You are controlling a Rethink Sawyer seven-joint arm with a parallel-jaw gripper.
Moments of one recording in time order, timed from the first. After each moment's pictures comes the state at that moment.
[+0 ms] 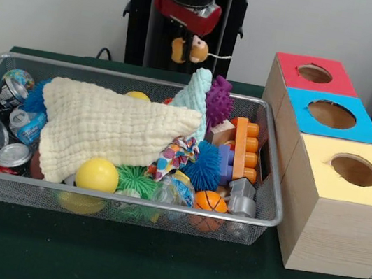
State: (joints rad) arm -0.40 -0.81 0.07 1.99 -0.28 0.59 2.17
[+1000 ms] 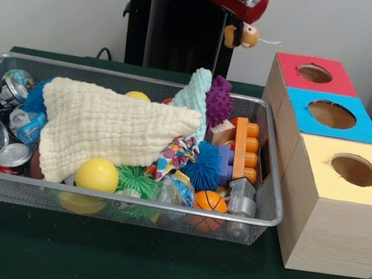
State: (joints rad) arm -0.29 -0.84 0.03 2.24 -0.01 0.42 2.17
